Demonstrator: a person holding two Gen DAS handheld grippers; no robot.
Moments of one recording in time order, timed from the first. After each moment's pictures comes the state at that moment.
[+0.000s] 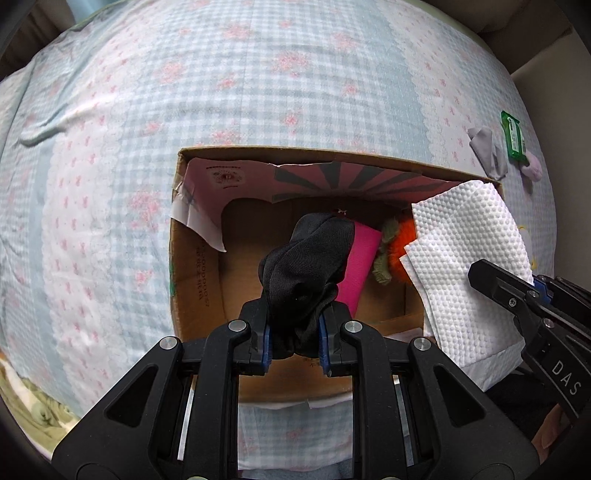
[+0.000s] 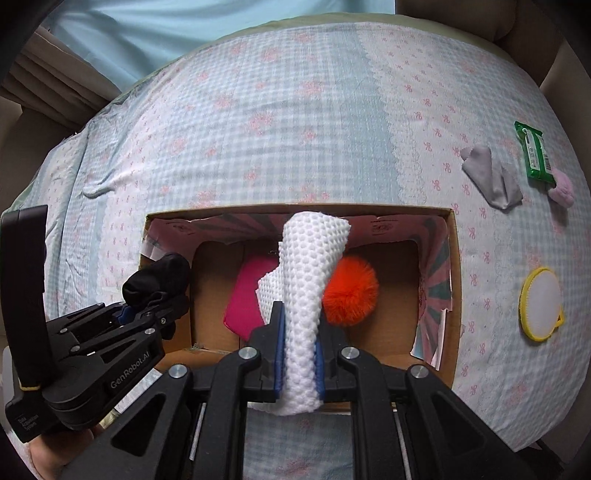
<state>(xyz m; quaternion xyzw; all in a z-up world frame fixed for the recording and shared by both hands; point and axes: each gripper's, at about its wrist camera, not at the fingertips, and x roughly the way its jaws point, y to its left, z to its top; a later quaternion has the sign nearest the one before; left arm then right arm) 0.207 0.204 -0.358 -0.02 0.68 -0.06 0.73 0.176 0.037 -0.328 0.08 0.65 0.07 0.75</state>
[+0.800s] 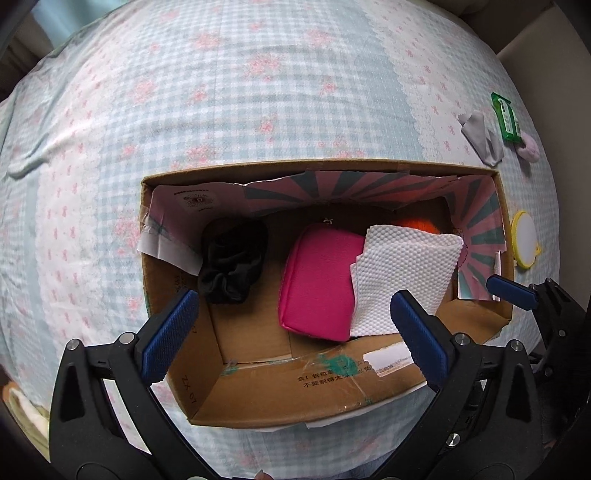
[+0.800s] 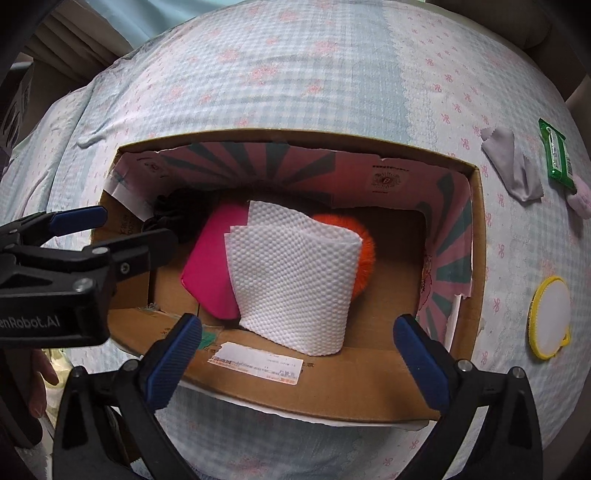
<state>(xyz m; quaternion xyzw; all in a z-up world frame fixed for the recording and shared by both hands) 0.215 0.184 -0.362 0.01 0.67 -0.09 0.74 0.157 0.031 -0.386 0.02 0.67 0.11 0.73</state>
